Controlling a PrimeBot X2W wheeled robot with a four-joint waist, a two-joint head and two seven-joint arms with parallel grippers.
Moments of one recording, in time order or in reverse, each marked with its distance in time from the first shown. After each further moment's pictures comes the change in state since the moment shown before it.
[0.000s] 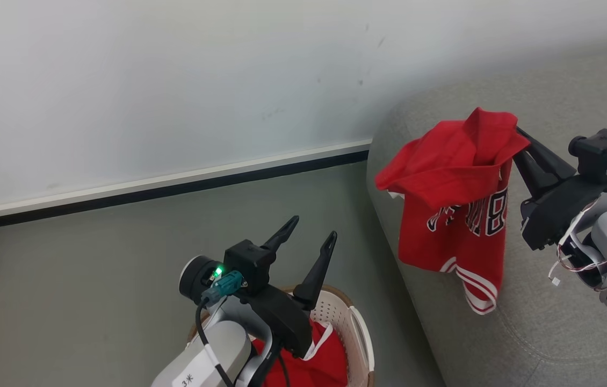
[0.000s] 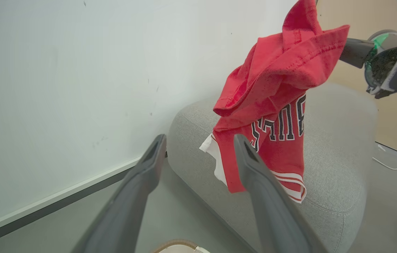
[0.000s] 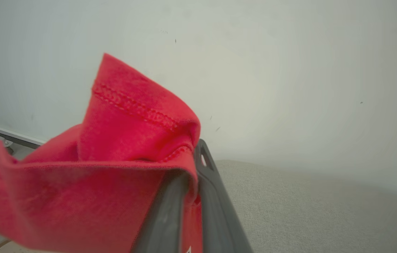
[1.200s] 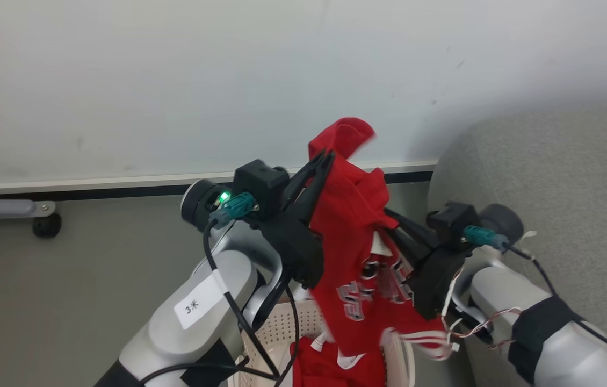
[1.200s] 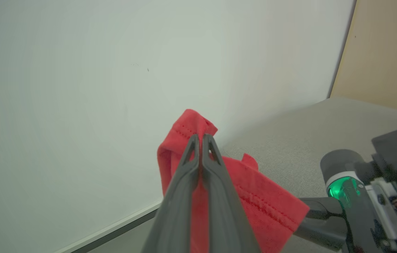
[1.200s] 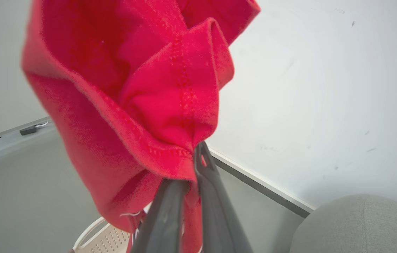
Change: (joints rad) left arm -0.192 -0.020 0.019 -0.017 0.006 0.009 0.113; right arm 0.056 0.250 0.188 0.041 -0.062 0.000 0.000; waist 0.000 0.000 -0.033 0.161
